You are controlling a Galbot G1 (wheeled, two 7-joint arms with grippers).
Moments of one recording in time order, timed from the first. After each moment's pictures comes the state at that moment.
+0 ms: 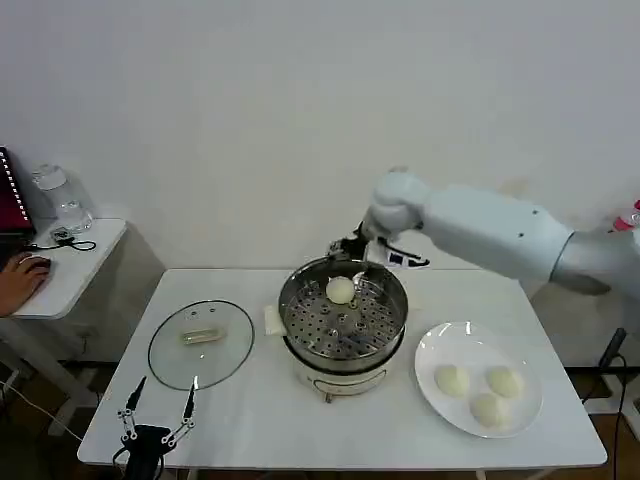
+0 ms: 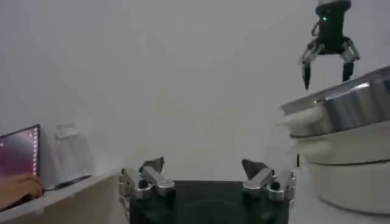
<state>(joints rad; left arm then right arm) 1.69 -1.37 -0.73 -1.76 0.06 -0.65 0.05 0.63 1.01 -1.33 1.22 -0.04 0.37 -0.92</state>
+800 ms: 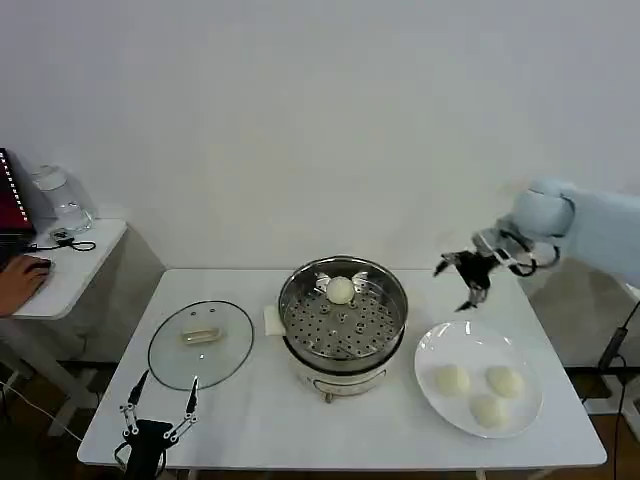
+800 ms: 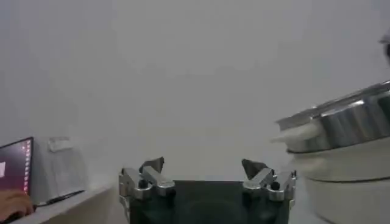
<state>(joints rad) 1.68 -1.37 -0.72 -1.77 0.05 -0.67 0.04 0.74 0.58 -1.67 1.42 0.48 0.05 -0.97</state>
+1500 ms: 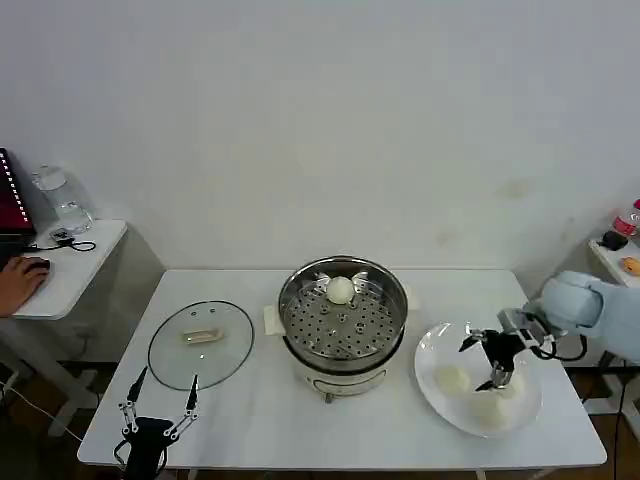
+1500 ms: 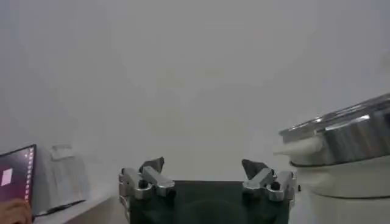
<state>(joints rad) 1.69 -1.39 -0.73 -1.81 0.06 -0.66 0.05 0.34 0.46 -1.41 1.43 0.36 0.02 -0.86</state>
